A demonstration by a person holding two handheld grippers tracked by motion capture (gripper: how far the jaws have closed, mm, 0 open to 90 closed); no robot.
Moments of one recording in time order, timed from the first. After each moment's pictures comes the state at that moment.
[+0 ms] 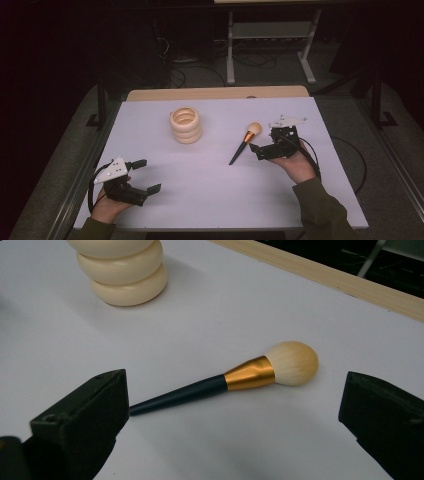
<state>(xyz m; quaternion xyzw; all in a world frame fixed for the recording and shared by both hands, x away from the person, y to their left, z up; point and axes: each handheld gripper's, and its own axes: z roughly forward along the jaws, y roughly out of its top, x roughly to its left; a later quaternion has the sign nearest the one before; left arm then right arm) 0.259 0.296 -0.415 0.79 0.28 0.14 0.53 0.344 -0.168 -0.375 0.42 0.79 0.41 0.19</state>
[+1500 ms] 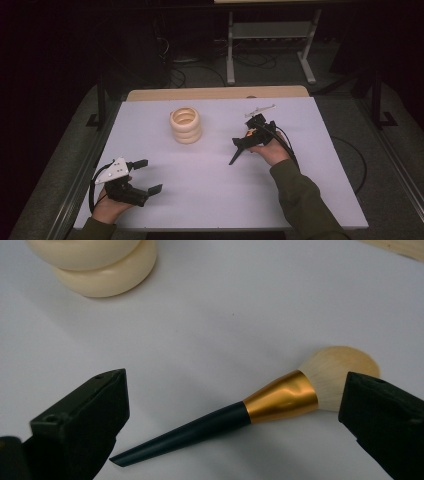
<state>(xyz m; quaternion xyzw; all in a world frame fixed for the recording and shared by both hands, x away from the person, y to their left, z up) 0.258 0.292 -0.414 0.79 0.28 0.14 0.53 0.398 -0.117 -0.394 0.46 0.81 0.34 0.13</state>
